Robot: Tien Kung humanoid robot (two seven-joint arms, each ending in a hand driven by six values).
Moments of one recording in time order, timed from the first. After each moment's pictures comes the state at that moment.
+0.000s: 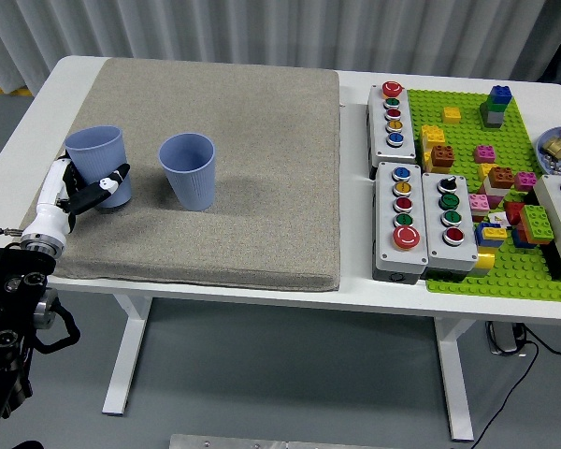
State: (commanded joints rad) left arm -0.27 0.07 -1.66 -0.97 1.46 -0.08 -0.24; right arm 0.21 -0.07 0.92 0.18 -0.39 0.23 -0.33
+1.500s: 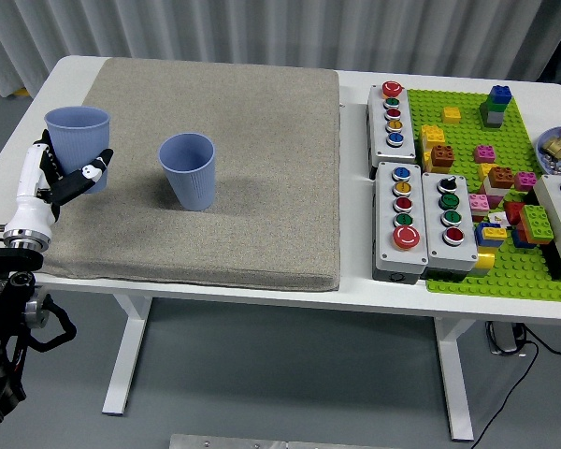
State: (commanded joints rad) left arm -0.20 0.11 -1.62 -1.14 1.36 0.00 -0.28; right arm 0.21 -0.07 0.92 0.18 -0.40 0.23 -0.33
